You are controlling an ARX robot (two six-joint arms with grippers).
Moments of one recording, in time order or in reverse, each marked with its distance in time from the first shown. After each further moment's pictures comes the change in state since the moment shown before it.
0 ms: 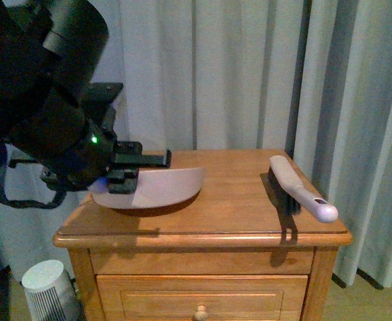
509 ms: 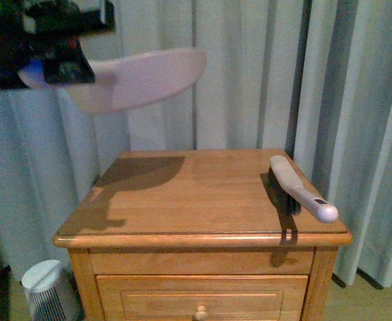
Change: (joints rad) left arm 0.048 -0.373 -0.160 0.159 0.109 0.029; right arm 0.000 0.000 0.000 0.000 0.000 0.000
